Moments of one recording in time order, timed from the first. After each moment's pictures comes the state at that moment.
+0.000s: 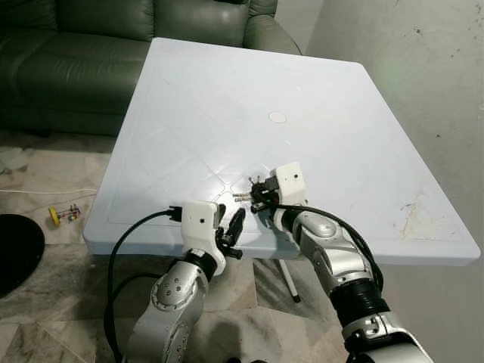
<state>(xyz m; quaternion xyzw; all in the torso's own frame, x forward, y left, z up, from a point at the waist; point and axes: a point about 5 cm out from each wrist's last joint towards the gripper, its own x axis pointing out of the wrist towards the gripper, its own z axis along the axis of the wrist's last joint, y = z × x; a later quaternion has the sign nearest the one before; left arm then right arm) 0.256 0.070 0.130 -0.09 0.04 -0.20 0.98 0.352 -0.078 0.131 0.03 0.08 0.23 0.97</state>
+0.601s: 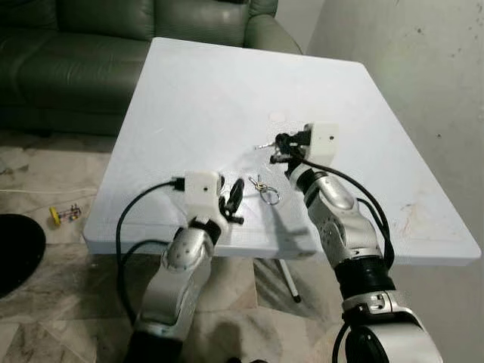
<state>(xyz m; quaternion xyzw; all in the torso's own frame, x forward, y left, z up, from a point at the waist) 0.308 0.067 0.160 -0.08 -0.02 -0.16 0.98 0.373 -0.097 0.198 0.09 -0.05 0.15 0.98</state>
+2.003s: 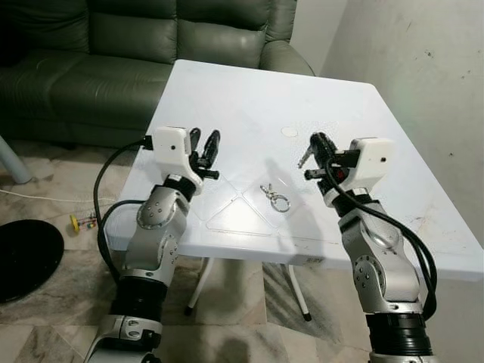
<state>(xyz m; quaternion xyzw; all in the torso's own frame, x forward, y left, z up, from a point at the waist) 0.345 0.110 0.183 -0.09 -0.11 -0.16 0.98 0.318 -0.135 0.189 0.07 -0.13 0.13 0.98</state>
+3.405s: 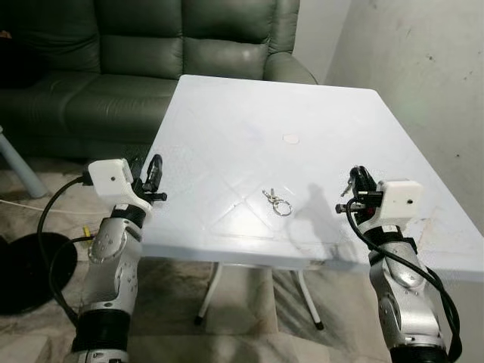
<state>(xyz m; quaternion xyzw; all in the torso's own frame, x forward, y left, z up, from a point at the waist) 0.322 0.179 0.149 -0.08 -0.10 -0.05 0.99 0.296 -0.182 0.143 -0.03 -0.12 0.03 0.99</state>
